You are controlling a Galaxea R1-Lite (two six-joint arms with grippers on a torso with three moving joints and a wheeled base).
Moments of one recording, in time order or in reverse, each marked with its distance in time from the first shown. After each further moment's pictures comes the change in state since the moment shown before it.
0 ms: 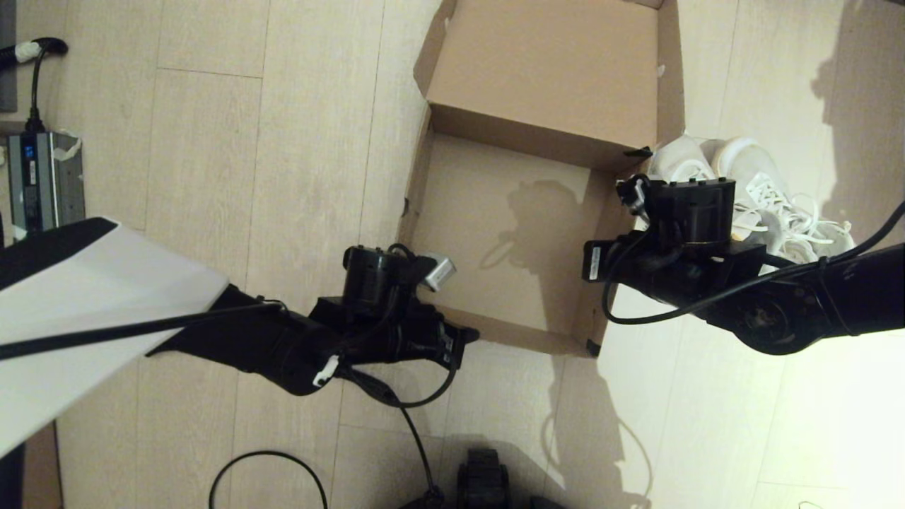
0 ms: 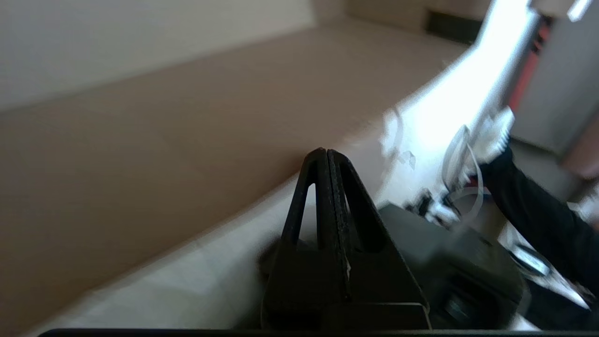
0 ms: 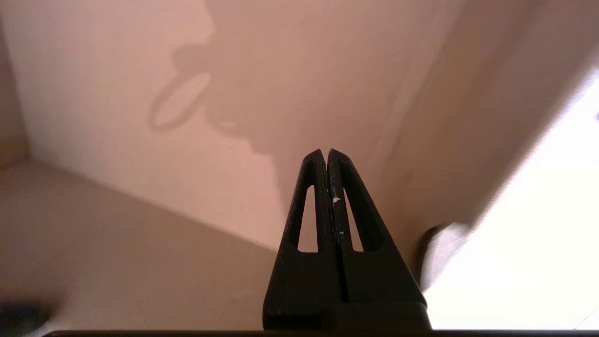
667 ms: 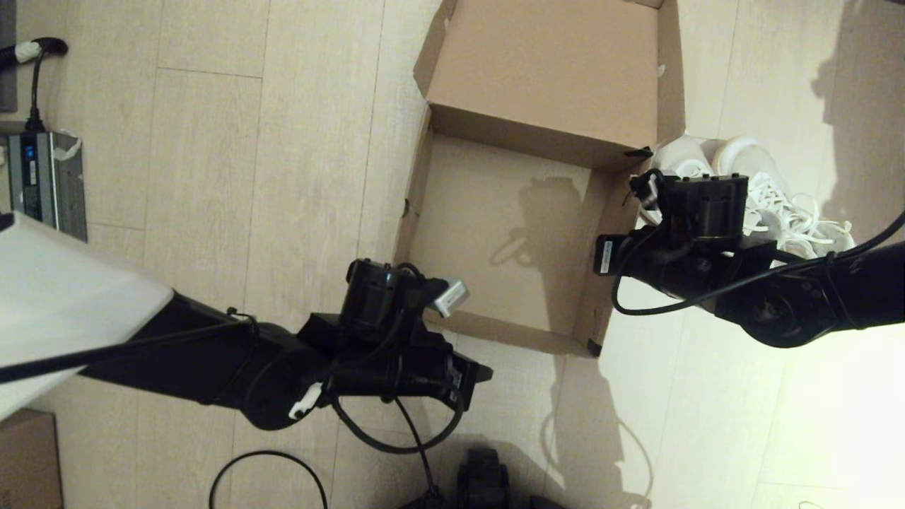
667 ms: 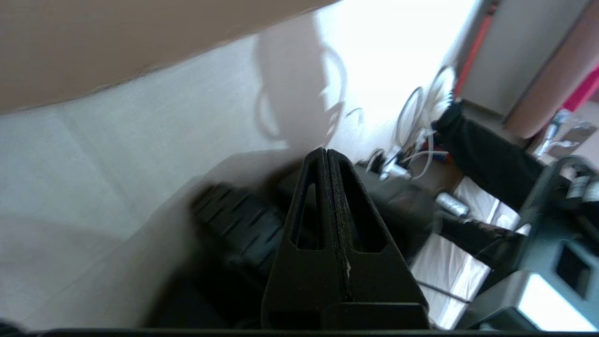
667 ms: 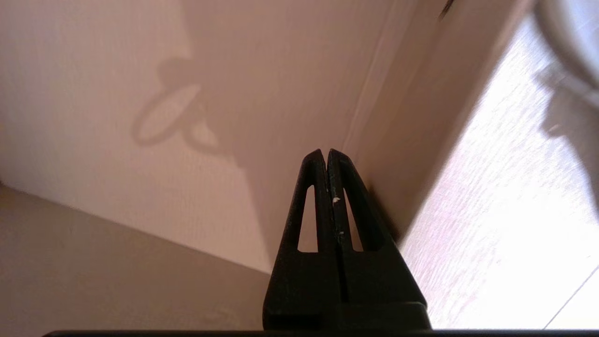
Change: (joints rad) left arm -0.092 -0.131 0.113 0.098 0.002 -0.080; right arm -0.041 -0.004 -0.010 -0.004 -0.001 -0.001
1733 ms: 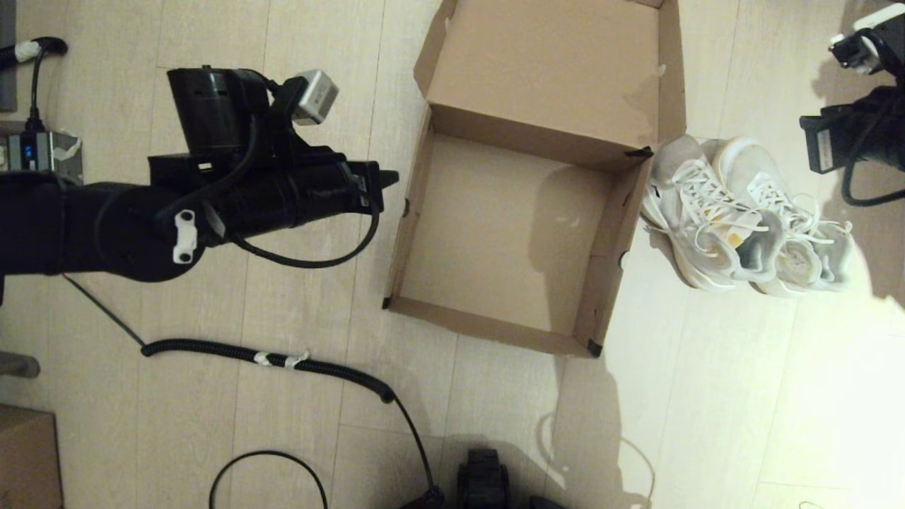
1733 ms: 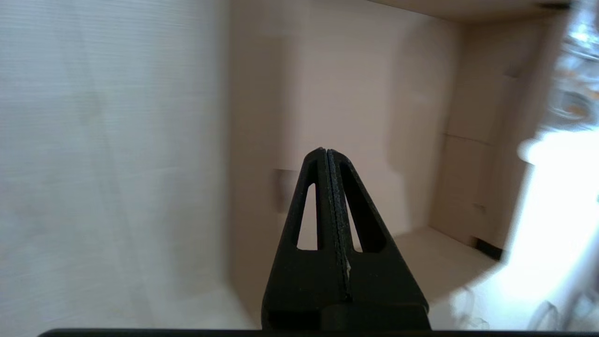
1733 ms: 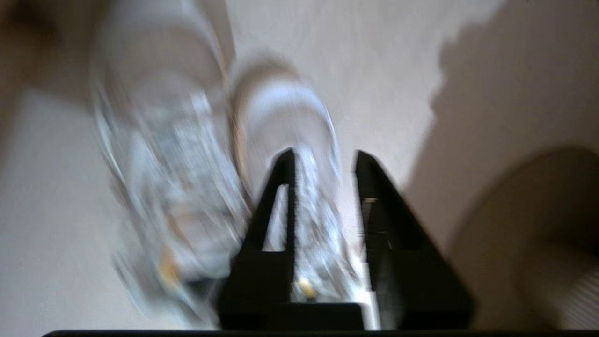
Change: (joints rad) left arm 0.277 -0.143 -0.371 0.017 0.132 0.050; right arm -0.455 -0.306 -0.251 0.340 0.091 -0.625
